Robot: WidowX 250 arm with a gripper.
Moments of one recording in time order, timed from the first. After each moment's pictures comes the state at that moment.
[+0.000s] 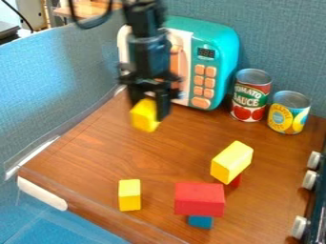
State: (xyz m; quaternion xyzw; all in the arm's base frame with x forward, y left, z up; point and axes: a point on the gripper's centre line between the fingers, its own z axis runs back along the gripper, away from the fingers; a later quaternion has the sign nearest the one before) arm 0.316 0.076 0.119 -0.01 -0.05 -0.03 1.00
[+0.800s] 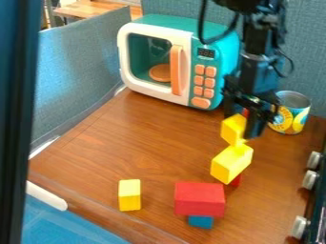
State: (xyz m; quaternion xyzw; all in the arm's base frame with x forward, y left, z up) arm 0.370 -0.050 0.091 -0.02 0.01 -0.26 0.97
